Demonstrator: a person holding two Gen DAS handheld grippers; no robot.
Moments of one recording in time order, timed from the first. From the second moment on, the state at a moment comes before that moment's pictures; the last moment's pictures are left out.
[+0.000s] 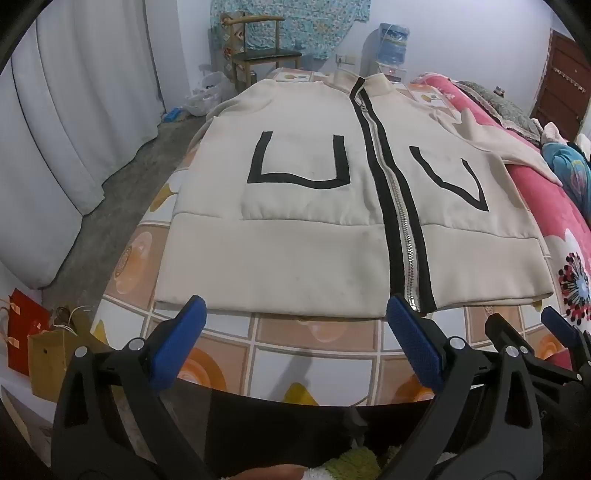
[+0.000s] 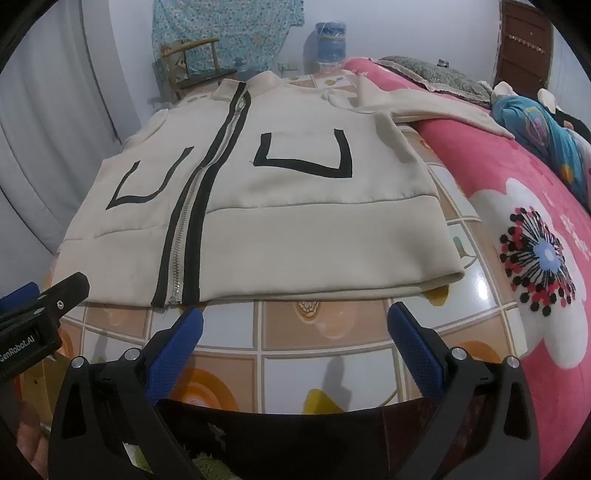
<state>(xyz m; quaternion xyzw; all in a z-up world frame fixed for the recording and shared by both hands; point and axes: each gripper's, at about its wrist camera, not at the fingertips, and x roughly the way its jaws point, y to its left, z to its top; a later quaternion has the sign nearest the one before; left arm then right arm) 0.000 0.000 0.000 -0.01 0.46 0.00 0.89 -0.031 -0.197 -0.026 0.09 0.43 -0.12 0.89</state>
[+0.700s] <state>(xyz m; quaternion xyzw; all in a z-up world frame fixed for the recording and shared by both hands) 0.000 0.000 0.000 -0.01 0.46 0.00 0.89 -0.031 -0.192 -0.025 0.08 0.43 -0.13 0.89</state>
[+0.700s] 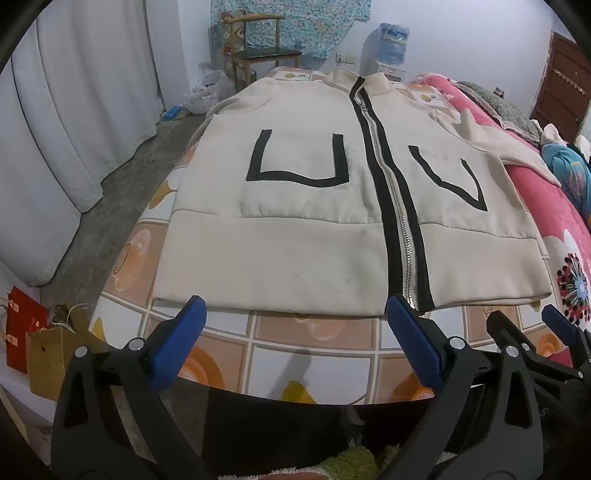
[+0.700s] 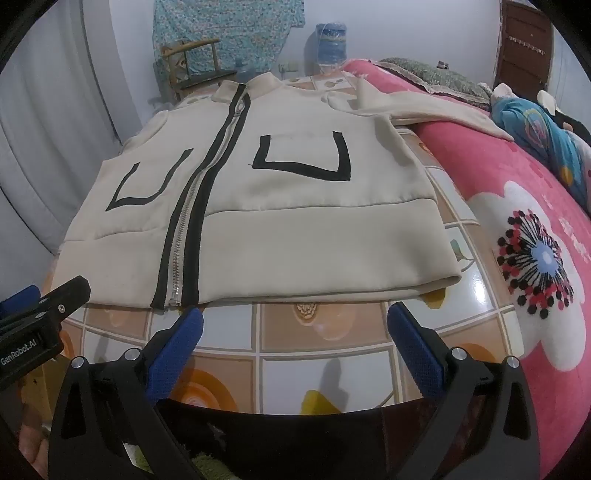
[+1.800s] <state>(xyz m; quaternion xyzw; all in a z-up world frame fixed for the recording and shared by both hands) -0.004 -0.004 0.004 -0.01 0.45 0.00 0.89 -0.029 -0.187 -0.020 0.07 0.43 -0.13 0.89</state>
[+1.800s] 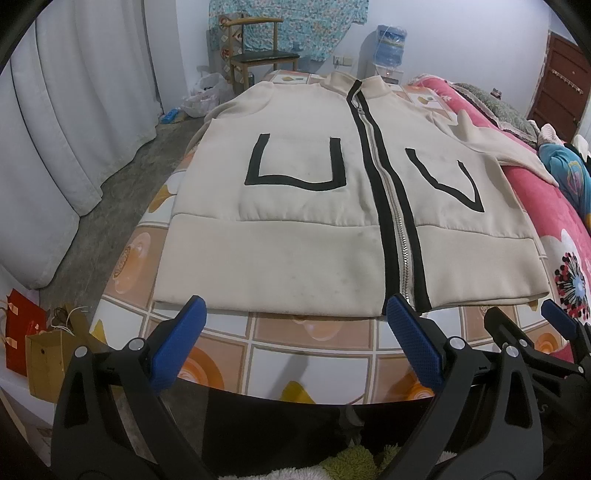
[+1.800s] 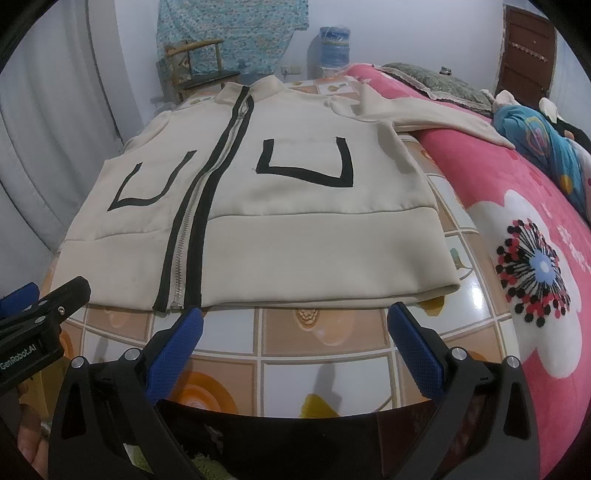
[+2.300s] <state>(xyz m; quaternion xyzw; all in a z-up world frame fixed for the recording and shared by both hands) -0.004 -0.003 0.011 -0.02 0.45 0.00 0.89 -0.027 -0.182 -0.019 0.07 0.43 -0.13 0.89</state>
